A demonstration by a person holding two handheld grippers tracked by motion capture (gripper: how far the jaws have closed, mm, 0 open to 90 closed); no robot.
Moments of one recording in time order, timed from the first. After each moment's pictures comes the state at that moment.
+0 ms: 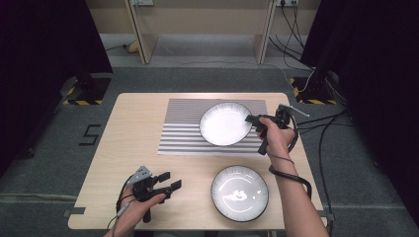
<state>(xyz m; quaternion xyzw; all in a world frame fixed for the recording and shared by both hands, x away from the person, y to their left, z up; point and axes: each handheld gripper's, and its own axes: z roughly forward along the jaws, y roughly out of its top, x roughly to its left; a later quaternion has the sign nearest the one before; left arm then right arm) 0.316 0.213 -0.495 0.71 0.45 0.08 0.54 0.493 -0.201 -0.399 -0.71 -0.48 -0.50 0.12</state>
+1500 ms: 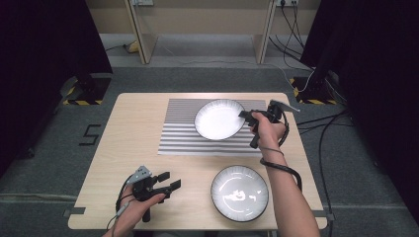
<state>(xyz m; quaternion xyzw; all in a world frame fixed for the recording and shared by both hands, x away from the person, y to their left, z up) 0.317 0.215 -0.496 0.71 0.45 0.09 0.54 0.518 -0.182 -0.405 -0.71 -0.48 -0.50 0.12</state>
